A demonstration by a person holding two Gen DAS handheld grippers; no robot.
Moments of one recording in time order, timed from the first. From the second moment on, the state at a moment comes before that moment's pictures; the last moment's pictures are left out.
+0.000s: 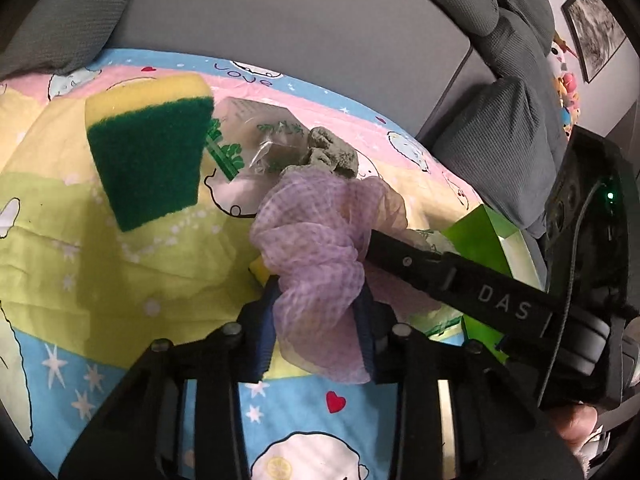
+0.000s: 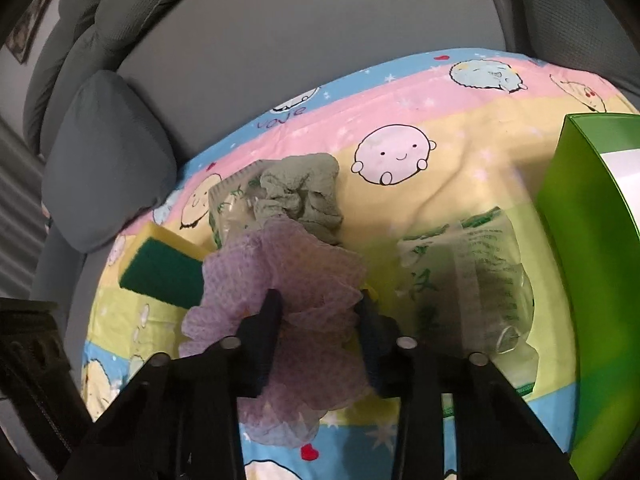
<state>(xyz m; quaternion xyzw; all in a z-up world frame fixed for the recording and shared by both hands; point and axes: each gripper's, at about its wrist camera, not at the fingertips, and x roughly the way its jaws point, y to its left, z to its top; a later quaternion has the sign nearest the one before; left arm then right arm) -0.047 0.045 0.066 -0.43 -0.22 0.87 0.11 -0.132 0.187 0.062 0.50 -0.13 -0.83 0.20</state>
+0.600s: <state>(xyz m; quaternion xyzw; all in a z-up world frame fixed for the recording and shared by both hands) -0.015 0.068 0.118 -0.34 -0.21 0.90 0.18 -0.082 0.216 0.120 0.43 -0.18 -0.85 0.25</state>
